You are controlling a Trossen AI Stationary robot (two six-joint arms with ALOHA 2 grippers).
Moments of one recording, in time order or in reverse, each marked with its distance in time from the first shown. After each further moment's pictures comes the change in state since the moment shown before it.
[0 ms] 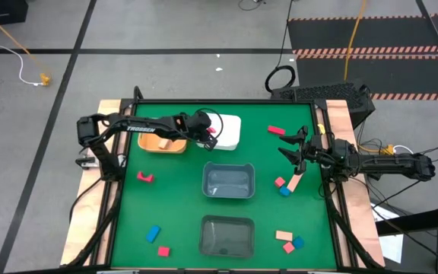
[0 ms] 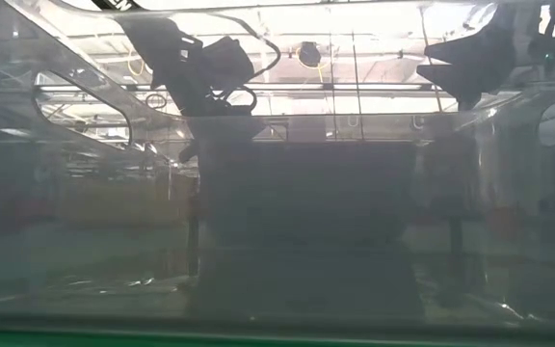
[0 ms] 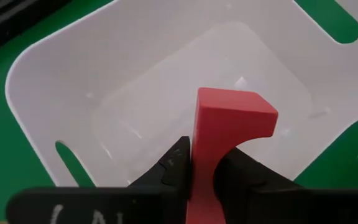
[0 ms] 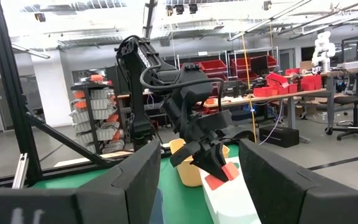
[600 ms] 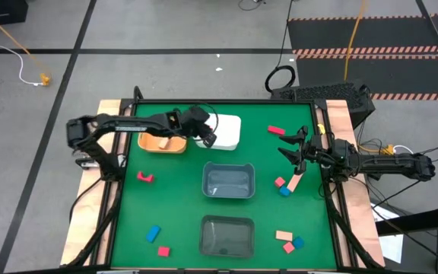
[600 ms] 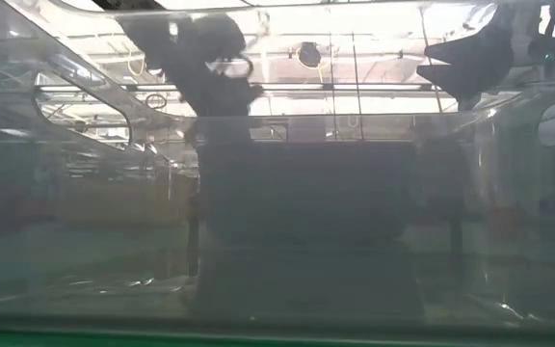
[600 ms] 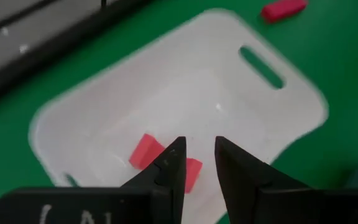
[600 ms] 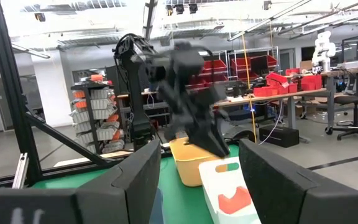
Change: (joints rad) left arm 0.000 -0.129 0.001 0.026 0.032 0.055; right arm 0.000 0.000 0.000 0.000 0.000 0.000
